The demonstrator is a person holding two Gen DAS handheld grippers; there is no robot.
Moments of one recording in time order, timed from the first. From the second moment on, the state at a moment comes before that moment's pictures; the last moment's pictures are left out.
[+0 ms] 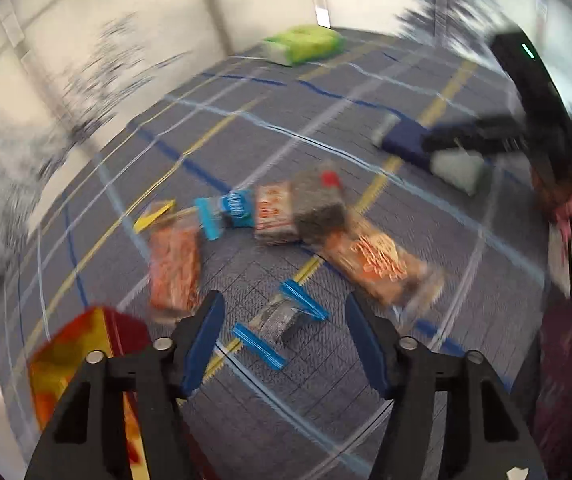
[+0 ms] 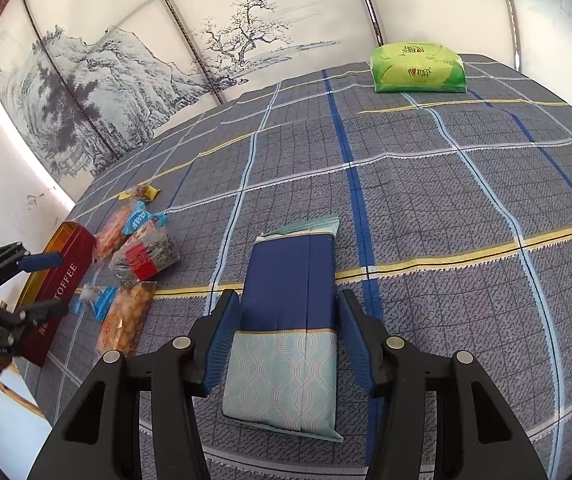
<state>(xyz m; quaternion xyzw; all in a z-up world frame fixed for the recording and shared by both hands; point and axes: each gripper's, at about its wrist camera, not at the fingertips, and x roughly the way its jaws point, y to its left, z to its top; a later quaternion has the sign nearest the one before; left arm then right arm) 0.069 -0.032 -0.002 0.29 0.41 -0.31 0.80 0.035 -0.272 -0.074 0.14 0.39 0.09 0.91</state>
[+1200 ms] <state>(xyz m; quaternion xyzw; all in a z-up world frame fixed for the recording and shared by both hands) -0.020 0.000 0.020 0.08 0.45 -0.22 0.86 0.038 -0.256 -0.069 0.09 0.39 0.06 0.92</state>
